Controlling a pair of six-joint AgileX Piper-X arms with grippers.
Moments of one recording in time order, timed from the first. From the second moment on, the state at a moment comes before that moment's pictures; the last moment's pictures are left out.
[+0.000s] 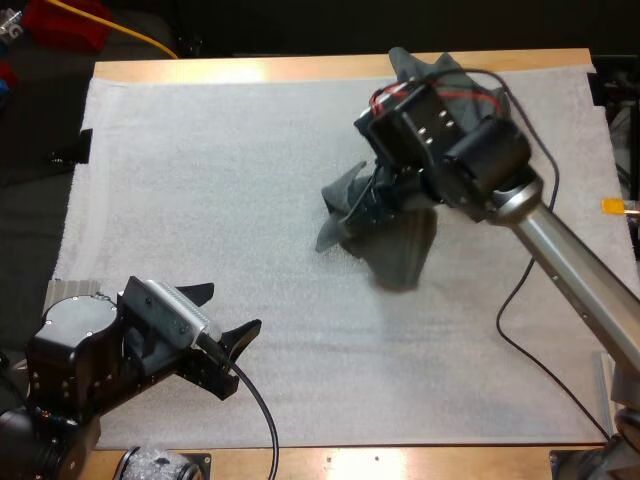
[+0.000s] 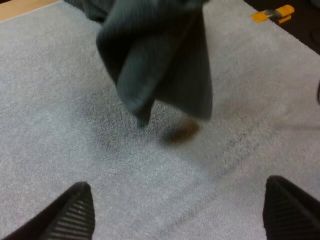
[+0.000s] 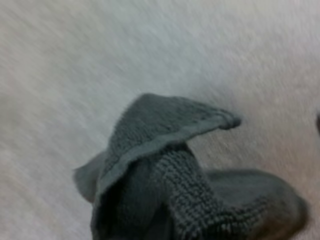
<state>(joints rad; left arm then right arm) -0.25 0.60 -1.01 1.15 0.44 -1.66 0.72 1.68 -1.83 1.33 0.02 -1.84</state>
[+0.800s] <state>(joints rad) -0.25 0.60 -1.01 1.15 0.44 -1.66 0.75 1.68 -1.28 0.93 -0.11 -1.64</state>
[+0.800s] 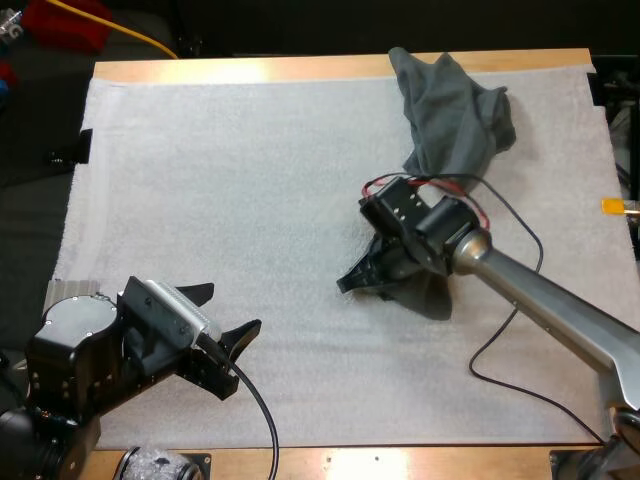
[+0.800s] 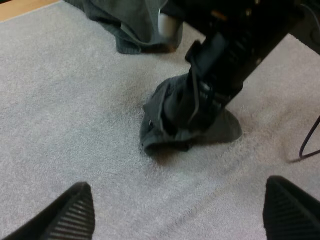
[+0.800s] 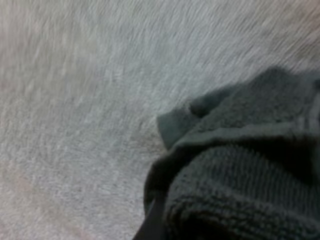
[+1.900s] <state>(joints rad) -0.25 0.60 -1.01 1.15 0.44 -1.66 0.88 1.36 -1.28 1.12 0.08 -1.56</state>
